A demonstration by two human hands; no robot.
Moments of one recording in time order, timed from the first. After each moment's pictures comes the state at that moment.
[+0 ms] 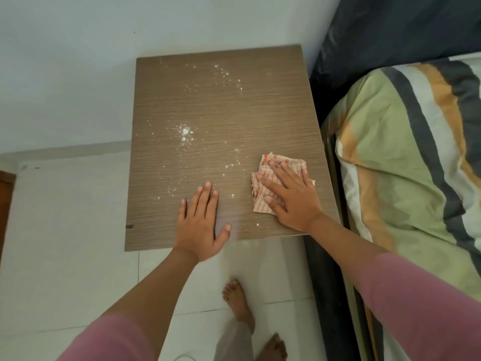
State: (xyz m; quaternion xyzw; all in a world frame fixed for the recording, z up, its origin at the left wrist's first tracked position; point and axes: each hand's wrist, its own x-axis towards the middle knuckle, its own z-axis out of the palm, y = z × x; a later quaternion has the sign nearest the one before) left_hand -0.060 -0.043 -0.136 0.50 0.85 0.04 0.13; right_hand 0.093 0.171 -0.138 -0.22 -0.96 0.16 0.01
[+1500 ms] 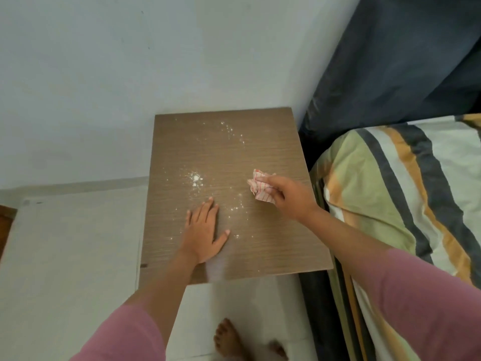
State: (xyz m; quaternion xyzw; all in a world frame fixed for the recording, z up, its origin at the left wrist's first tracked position) left_hand -0.119 0.001 -0.105 0.50 0.85 0.09 0.17; right_hand 0.021 0.211 -0.022 -0.25 -0.91 0.34 0.05
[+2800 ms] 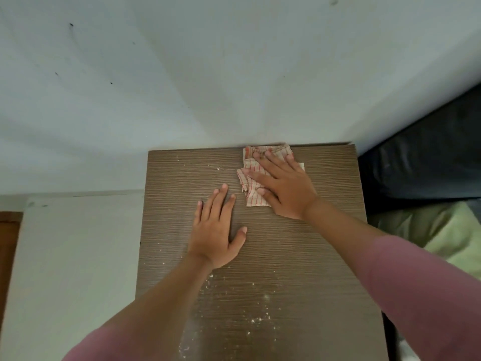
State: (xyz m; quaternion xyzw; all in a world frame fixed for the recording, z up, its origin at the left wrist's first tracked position) left_hand -0.270 0.160 -0.131 0.47 0.87 0.07 0.16; right_hand -0.193 0.373 -0.136 -0.08 -0.99 0.14 -0.05
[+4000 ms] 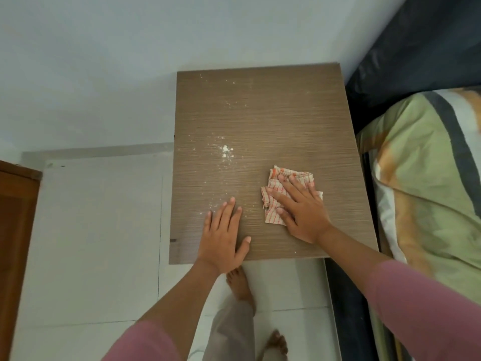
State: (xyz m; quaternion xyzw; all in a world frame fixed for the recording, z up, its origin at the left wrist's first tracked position) left_hand -0.098 -0.063 -0.130 0.50 0.84 0.08 0.17; right_hand 0.031 0.146 -0.135 -0.20 -0.97 0.16 -0.04
